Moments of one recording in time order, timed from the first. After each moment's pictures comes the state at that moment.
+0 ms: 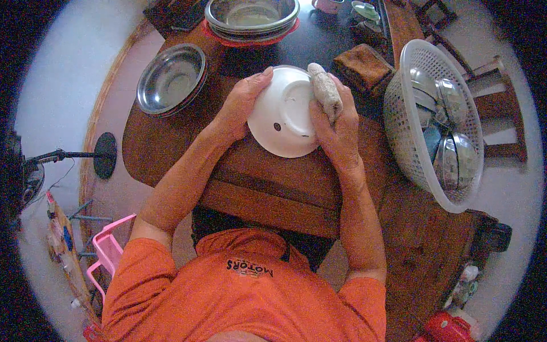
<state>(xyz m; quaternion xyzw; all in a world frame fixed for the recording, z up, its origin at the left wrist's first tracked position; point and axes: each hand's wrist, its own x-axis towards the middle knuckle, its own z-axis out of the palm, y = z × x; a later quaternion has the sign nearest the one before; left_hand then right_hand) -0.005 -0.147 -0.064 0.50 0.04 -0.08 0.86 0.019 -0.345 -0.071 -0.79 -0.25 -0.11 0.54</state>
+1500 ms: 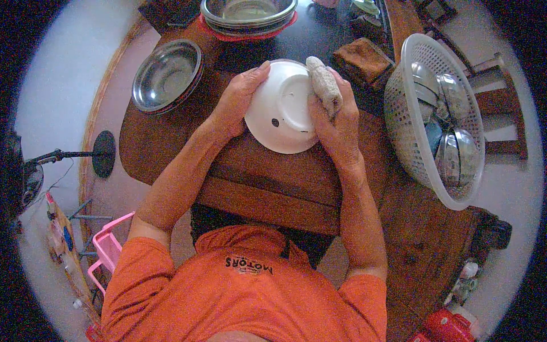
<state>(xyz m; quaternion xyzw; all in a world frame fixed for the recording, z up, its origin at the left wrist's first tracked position) -0.008 -0.149 -0.060 0.52 0.04 -0.07 0.85 0.021 -0.346 -0.074 -0.79 -0.25 -0.12 0.54</state>
